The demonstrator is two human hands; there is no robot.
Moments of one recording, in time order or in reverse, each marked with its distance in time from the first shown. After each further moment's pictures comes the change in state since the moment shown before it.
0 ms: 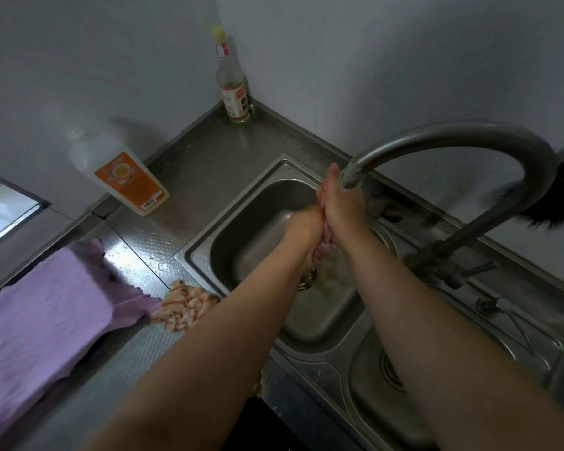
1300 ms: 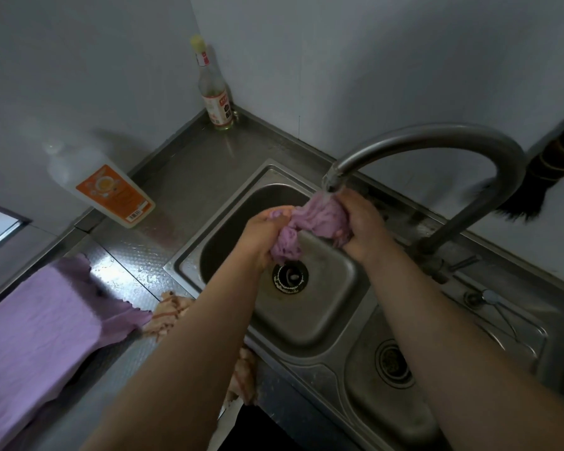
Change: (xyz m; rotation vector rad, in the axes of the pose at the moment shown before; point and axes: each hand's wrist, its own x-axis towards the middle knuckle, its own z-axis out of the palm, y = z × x) left_hand 0.024 -0.012 -0.049 -0.314 -0.117 0.064; right_hand 0.003 0.013 -0.060 0.407 -0.341 0.285
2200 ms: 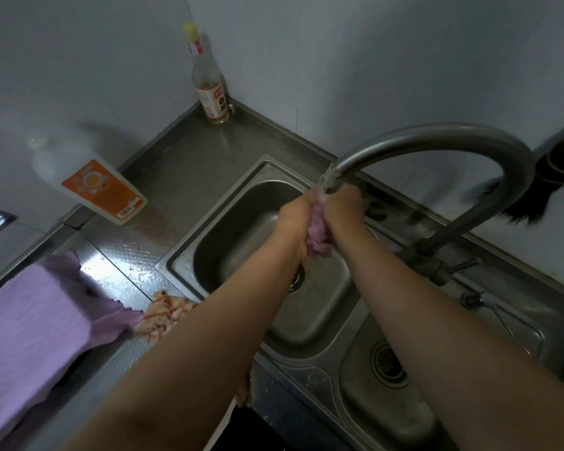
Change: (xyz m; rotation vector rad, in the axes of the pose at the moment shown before) left_hand -0.009 0.011 0.072 -0.170 0.075 -0.140; right_hand 0.016 -0.010 0.040 -0.682 0.476 -0.167
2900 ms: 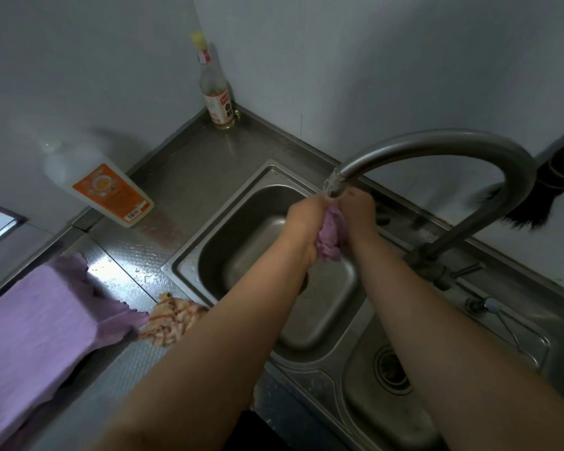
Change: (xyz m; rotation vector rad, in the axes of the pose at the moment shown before) left_hand -0.011 0.004 0.005 0.017 -0.075 0.057; right_hand 0.009 0.004 -0.013 -0.068 -0.011 0.011
